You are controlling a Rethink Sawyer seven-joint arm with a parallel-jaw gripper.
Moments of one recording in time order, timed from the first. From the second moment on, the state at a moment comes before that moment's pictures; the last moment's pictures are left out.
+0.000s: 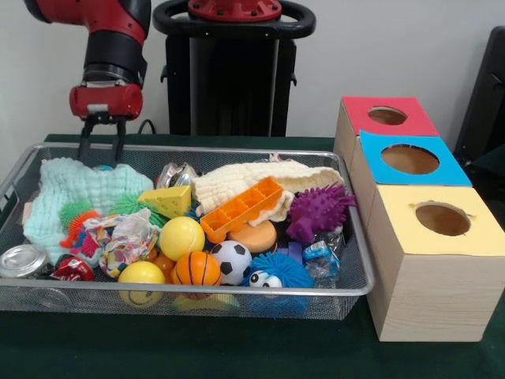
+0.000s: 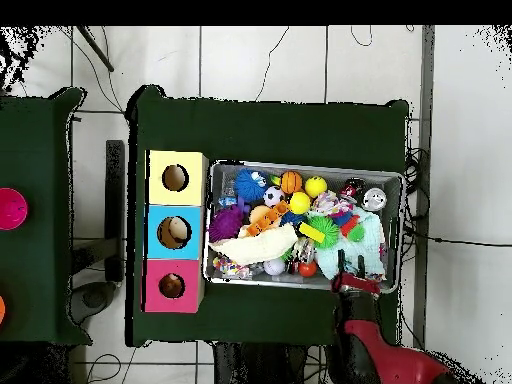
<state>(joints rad) -0.84 -0.44 -0.08 1.99 -0.73 -0.89 1.99</state>
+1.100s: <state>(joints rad) -0.73 -0.34 -0.29 1.91 -0.76 -0.82 1.97</state>
